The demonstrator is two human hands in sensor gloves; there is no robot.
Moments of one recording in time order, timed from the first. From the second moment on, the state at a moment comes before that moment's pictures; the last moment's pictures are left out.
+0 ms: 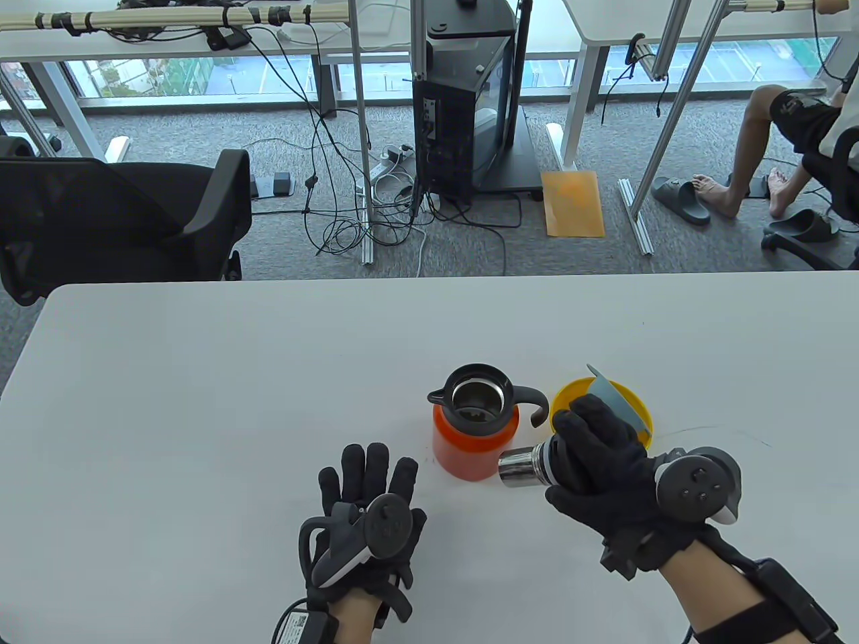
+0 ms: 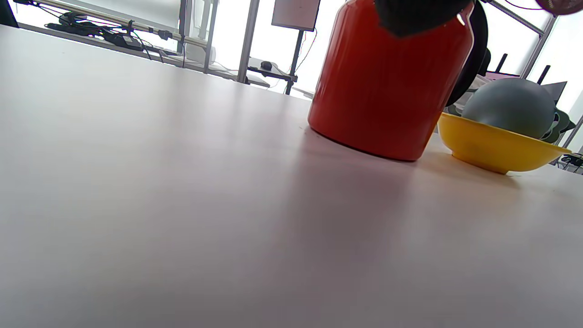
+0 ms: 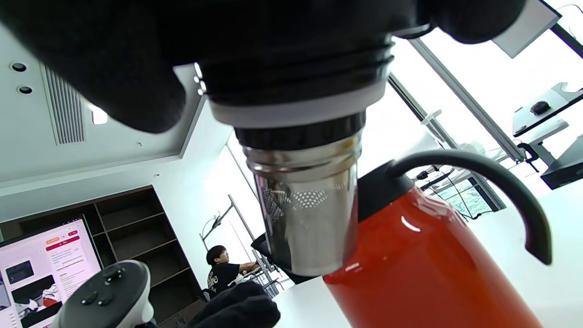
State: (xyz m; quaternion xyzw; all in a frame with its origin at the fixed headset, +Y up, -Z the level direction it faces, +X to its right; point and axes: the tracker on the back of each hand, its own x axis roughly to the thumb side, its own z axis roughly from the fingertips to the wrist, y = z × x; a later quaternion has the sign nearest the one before) left_hand -0.112 -0.758 -0.254 -0.06 -0.11 0.11 0.99; right_hand 0.226 -0.648 -0.281 0.34 -0.11 0.86 0.37
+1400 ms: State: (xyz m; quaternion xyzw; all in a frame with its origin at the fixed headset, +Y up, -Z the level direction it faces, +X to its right) left_hand -0.108 -0.770 -0.248 -0.07 -0.16 0.18 0.97; right_hand 0.085 -0.649 -0.383 0.28 0.02 0.96 0.07
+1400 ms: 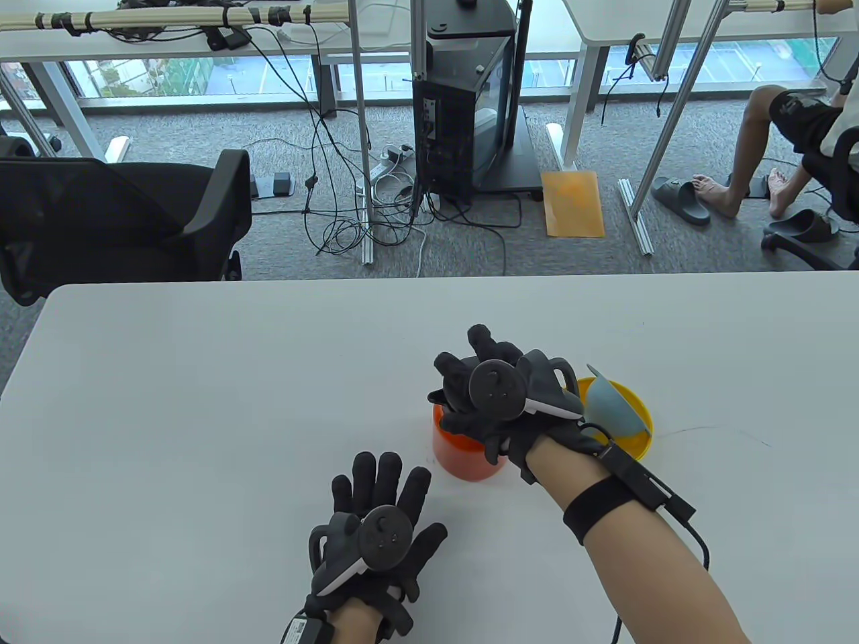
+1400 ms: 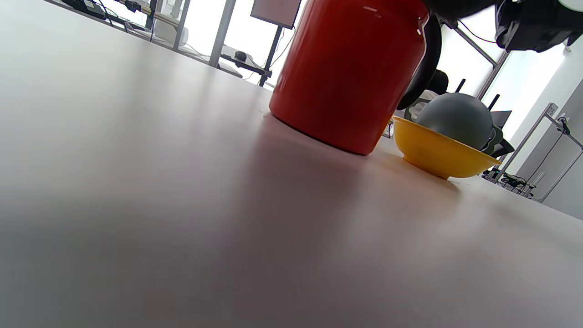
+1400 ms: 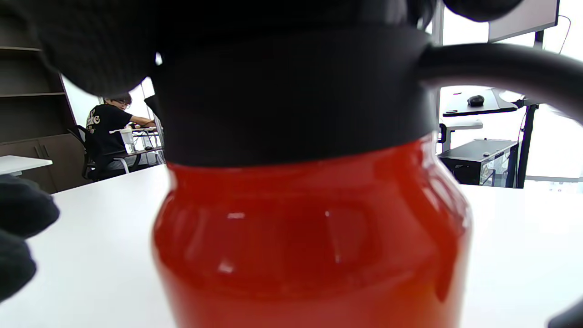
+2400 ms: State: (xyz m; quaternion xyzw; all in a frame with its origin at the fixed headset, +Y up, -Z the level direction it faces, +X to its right) left_hand -0.106 -0.774 -0.250 -0.10 -0.14 0.15 0.97; right_hand 0.173 -0.638 -0.312 0.25 0.02 0.97 0.06
